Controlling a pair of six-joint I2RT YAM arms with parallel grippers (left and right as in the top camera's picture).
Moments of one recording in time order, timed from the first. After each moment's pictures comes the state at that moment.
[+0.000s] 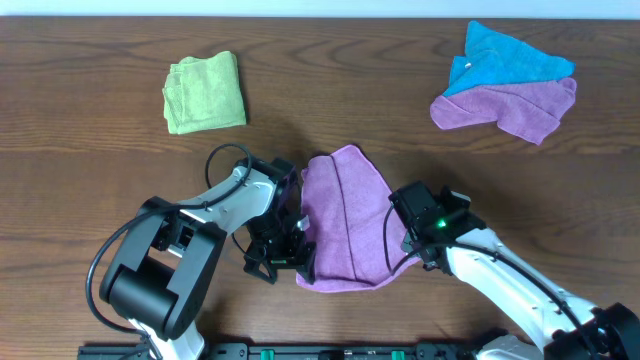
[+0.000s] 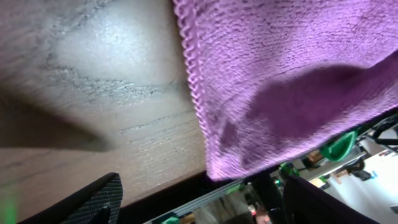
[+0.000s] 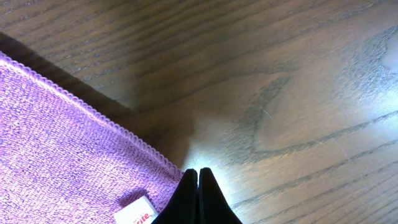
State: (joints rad) left arm -0.50 1.84 0.99 -1.12 0.58 -0.18; right arm 0.50 1.39 0.66 -0.75 0.32 0.92
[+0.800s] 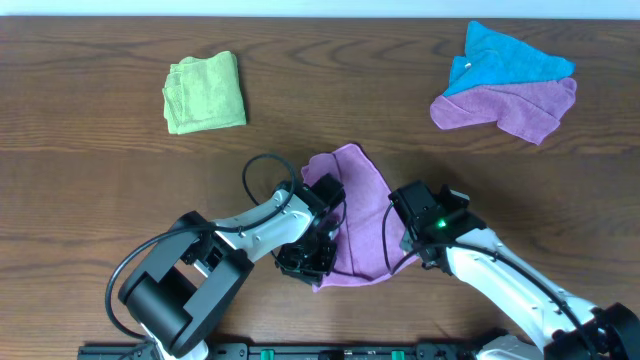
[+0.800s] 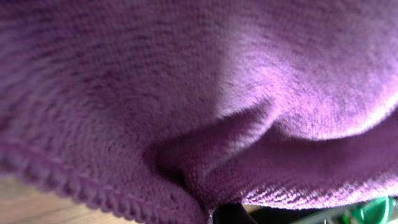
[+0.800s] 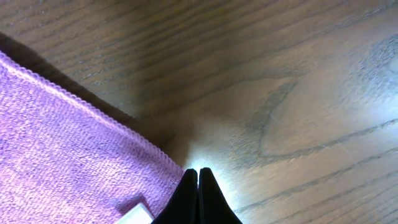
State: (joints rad) left arm -0.74 1.84 0.99 -0.89 0.43 -0.43; right arm 0.50 1.39 0.66 -0.73 0.33 0.92
